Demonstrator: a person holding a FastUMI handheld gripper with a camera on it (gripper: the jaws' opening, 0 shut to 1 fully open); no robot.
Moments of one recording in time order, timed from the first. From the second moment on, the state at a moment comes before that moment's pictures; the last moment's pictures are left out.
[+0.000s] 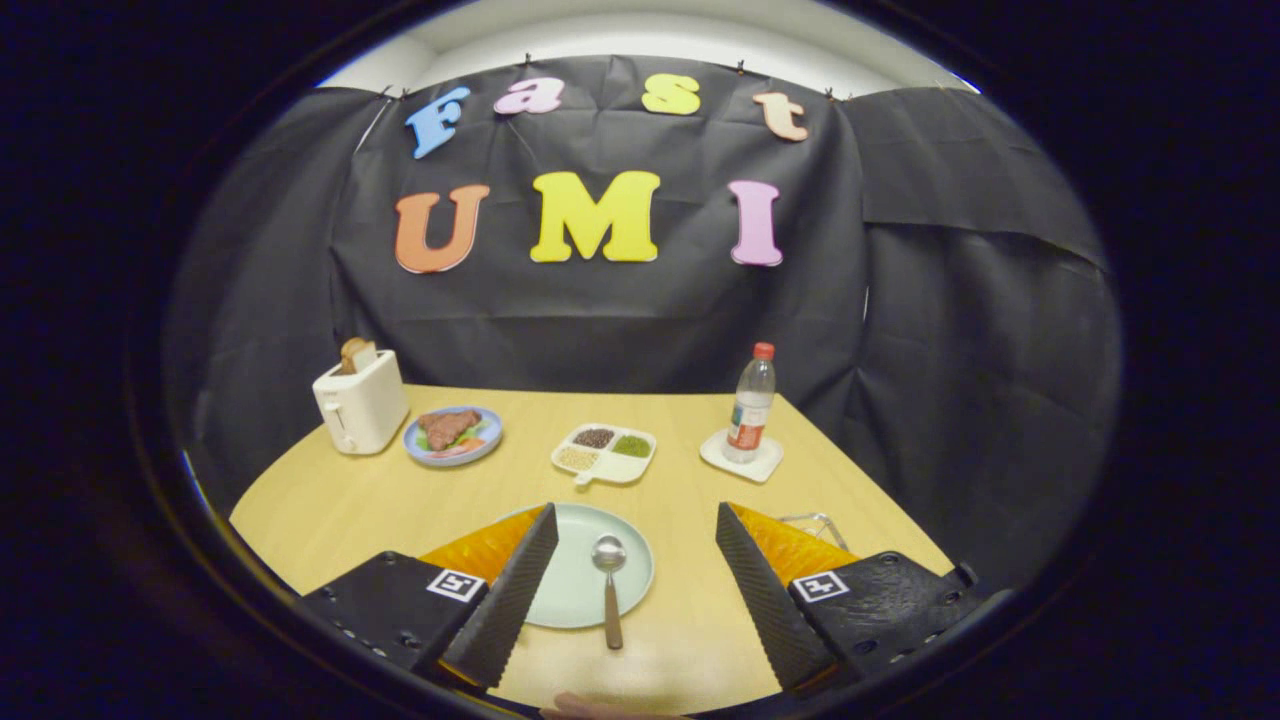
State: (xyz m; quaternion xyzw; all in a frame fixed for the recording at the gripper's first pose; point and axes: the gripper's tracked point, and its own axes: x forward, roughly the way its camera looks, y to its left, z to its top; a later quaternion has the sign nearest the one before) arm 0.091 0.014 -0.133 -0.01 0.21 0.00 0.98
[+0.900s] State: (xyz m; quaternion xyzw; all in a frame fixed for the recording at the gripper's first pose) arm 0.144 0.043 -0.269 -0.03 0.47 0.06 0.88
